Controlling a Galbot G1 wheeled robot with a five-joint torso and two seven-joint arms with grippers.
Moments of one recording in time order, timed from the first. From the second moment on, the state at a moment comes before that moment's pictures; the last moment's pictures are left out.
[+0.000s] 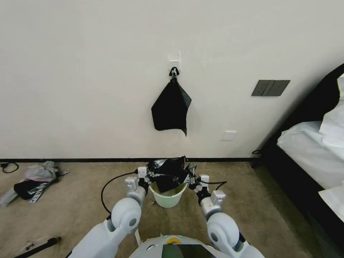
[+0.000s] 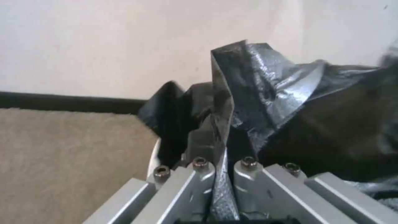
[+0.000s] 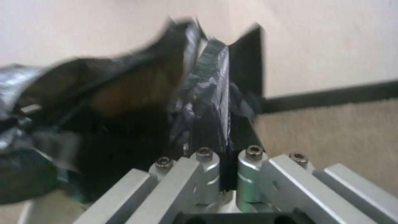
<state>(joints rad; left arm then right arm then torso) 1.32 -1.01 -0.06 -2.21 -0.80 0.35 -0.63 -1.53 1.21 0.14 2.19 0.50 -0.25 0.40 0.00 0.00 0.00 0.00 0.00</state>
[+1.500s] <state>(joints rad) 1.50 -0.98 -0.08 -2.18 -0.74 0.41 -0.76 -1.51 1.18 0.05 2.09 0.57 -0.51 0.55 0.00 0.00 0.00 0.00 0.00</state>
